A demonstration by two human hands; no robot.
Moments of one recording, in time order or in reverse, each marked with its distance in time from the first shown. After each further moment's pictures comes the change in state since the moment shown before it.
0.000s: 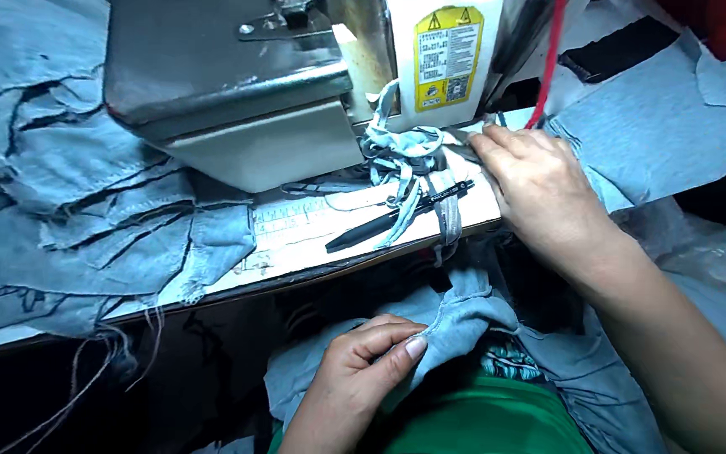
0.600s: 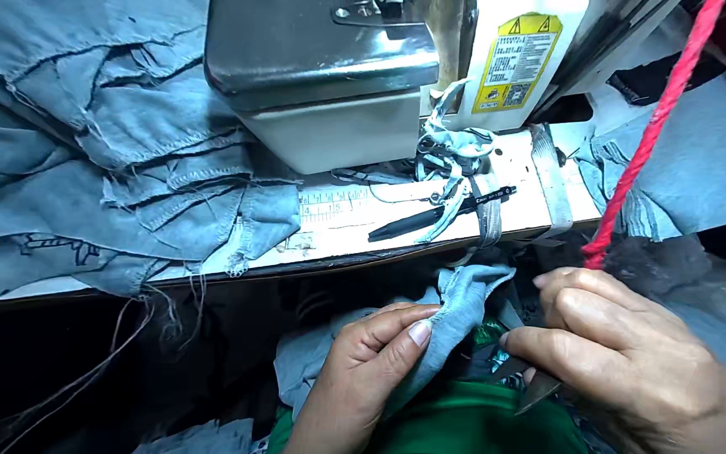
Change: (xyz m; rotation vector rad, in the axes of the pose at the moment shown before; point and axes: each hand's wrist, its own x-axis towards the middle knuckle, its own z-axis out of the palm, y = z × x) left_hand -0.002 0.005 -0.005 -0.227 0.086 0.050; right_hand -0.070 -0.046 -0.049 0.392 -0.054 -0.357
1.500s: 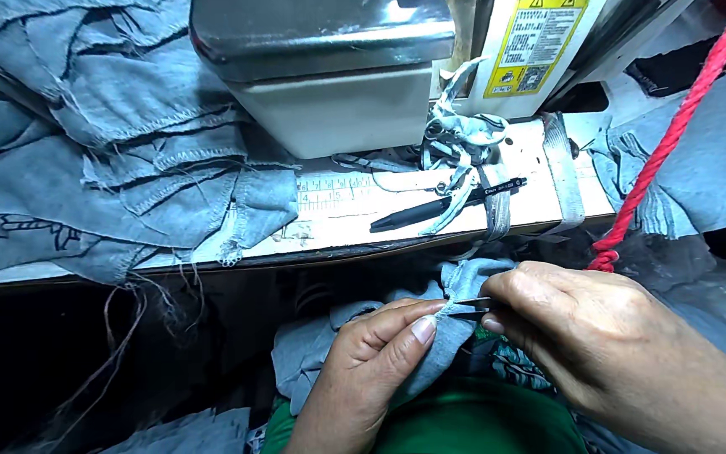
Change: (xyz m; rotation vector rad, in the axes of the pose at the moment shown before) left_hand -0.002 0.000 0.006 -0.062 0.039 -0.011; right_hand 0.025 0.001 0.009 -0.030 -0.132 0.081
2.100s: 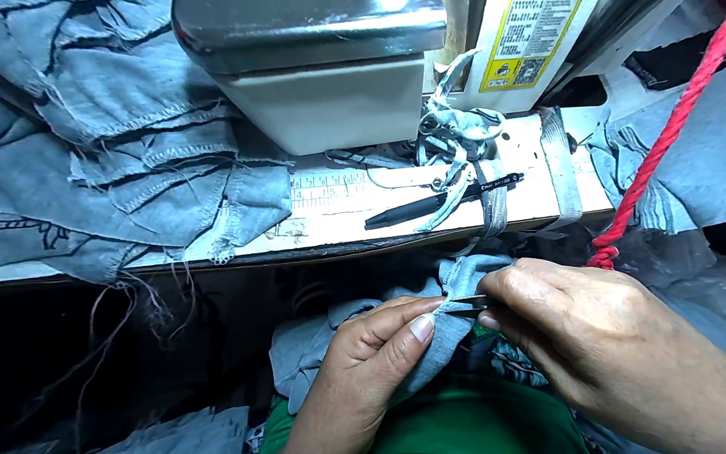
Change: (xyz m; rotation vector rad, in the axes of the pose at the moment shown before) left_hand 0.000 -0.002 0.001 0.025 -0.013 0.018; right_hand -0.002 -0.001 0.001 -0.011 0.006 0.011
